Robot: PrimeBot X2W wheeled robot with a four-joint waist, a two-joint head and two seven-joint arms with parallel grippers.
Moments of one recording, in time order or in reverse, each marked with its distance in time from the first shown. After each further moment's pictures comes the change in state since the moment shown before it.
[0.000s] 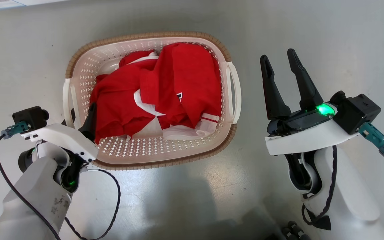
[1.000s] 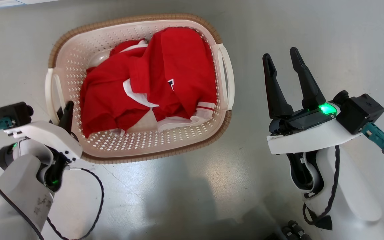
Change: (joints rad) left arm -0.006 0.085 -0.047 -0.044 0.012 0.004 0.000; right arm 0.003 0.000 -0.008 -0.010 -0.001 0.000 0.000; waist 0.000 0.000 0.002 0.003
